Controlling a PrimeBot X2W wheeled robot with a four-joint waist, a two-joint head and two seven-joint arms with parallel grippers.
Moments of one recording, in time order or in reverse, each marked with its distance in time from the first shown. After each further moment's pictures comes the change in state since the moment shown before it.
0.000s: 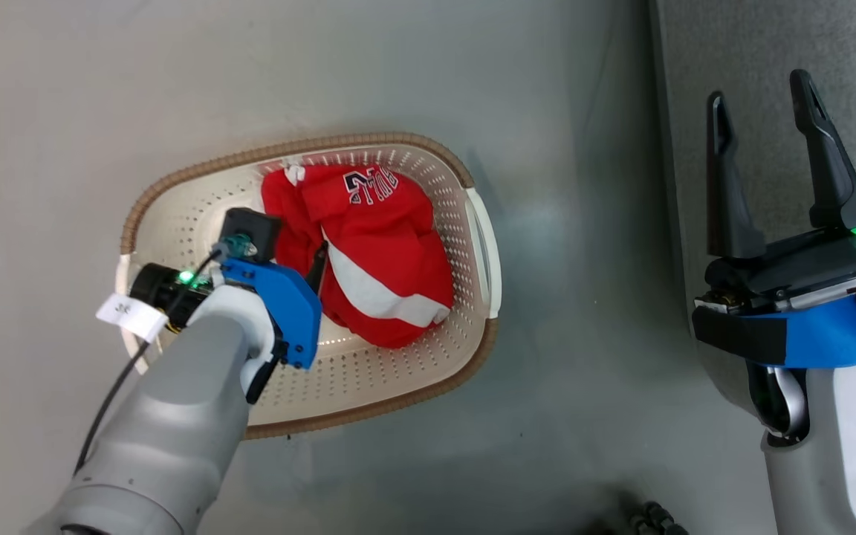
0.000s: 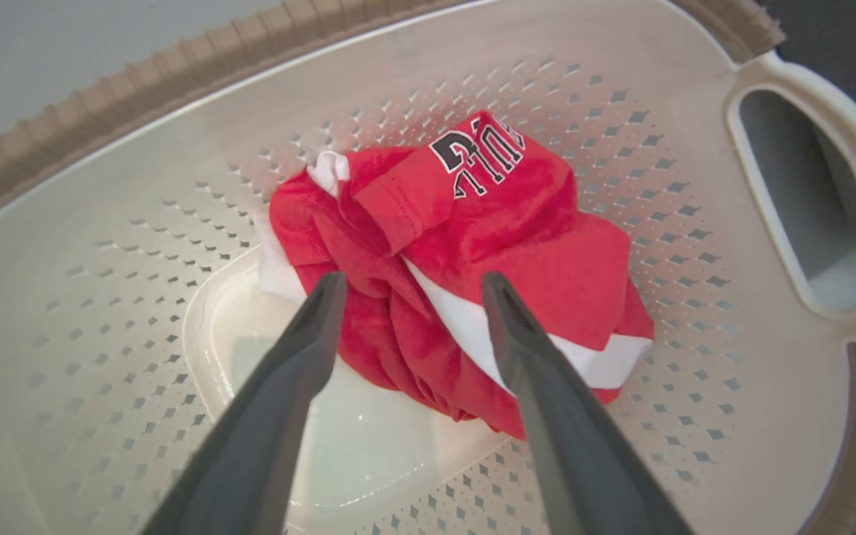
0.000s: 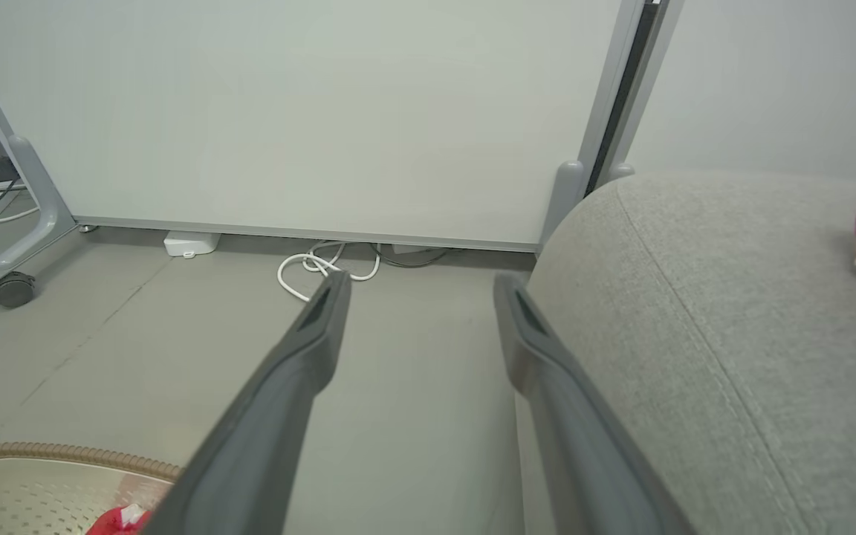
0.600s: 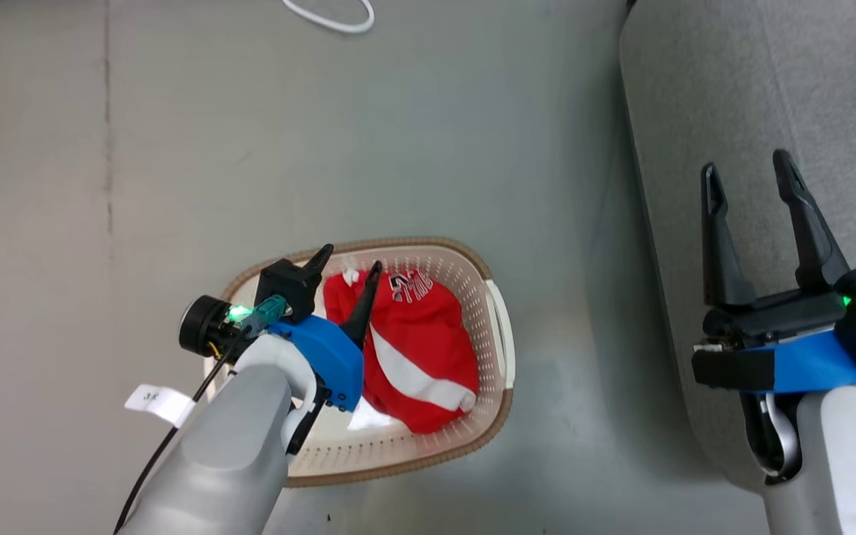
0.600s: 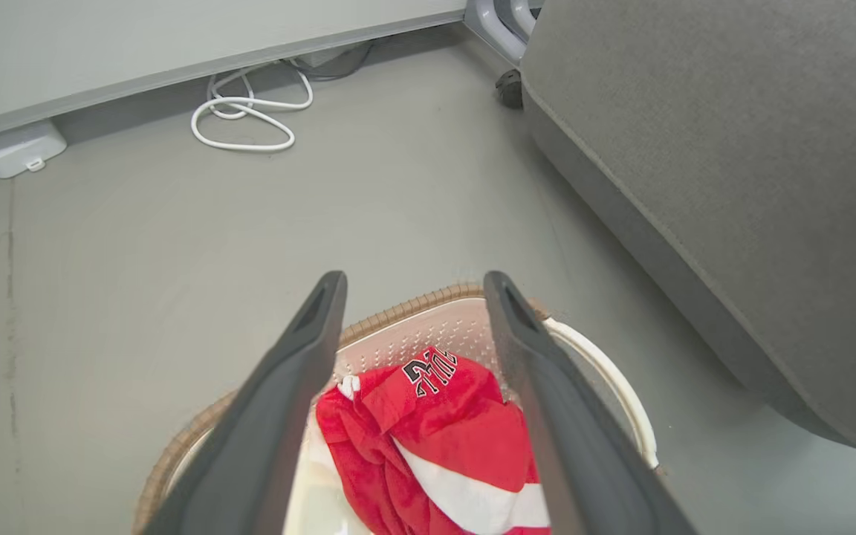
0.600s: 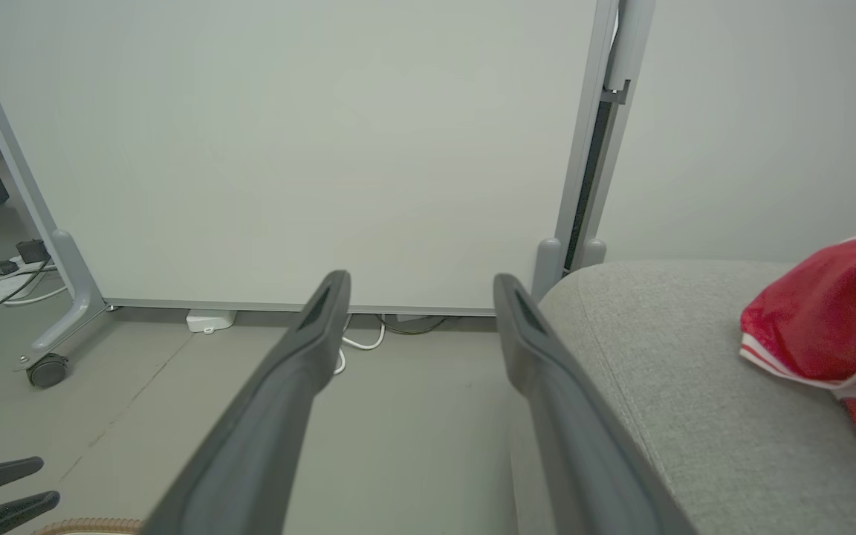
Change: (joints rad) left arm 0.202 -0.026 0.188 -0.259 0.205 0.000 -0.127; right arm 0.099 0.002 -0.032 0.089 0.022 0.000 0.000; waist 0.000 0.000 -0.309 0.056
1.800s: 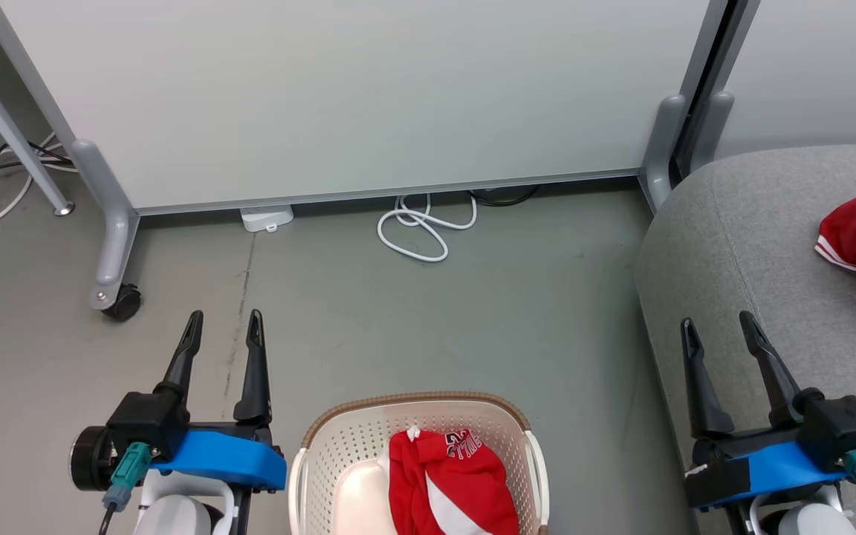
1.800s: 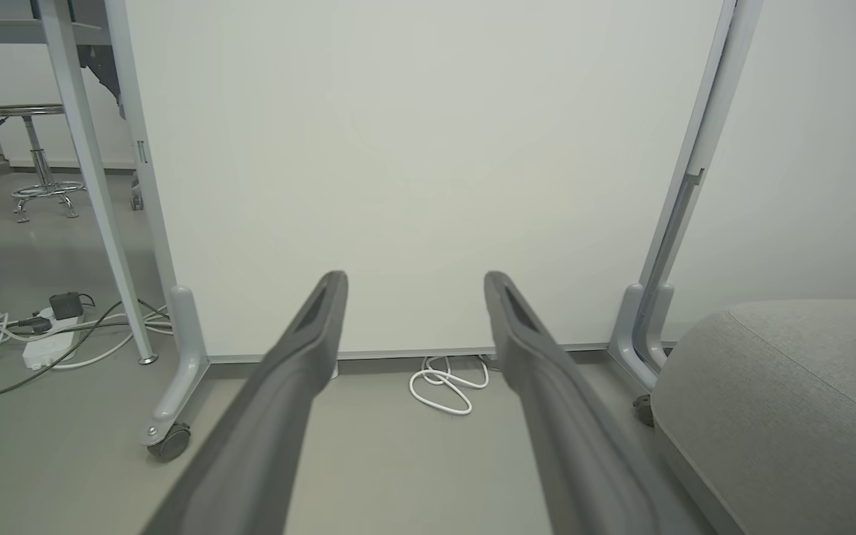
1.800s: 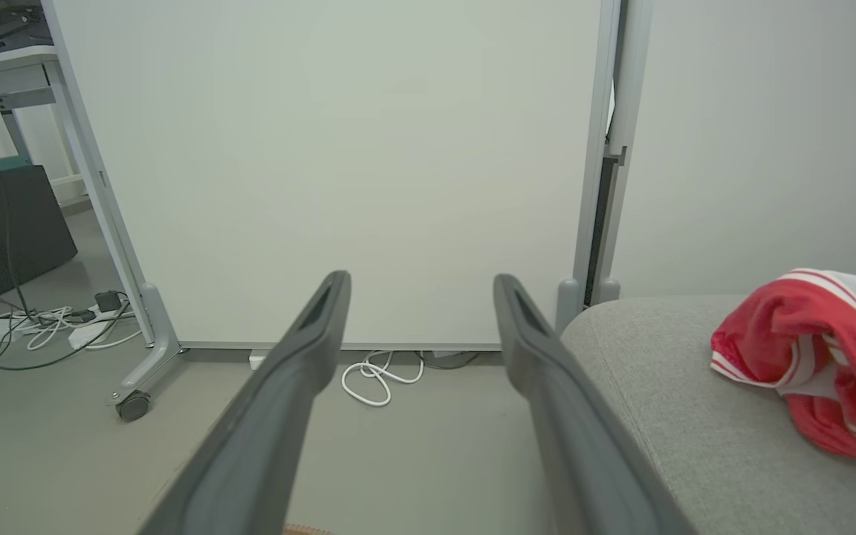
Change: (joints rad) left arm 0.527 -0.021 0.530 -0.645 0.226 0.030 -0.005; right arm 0.231 0.021 -0.019 0.122 0.024 0.000 0.000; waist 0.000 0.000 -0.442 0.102
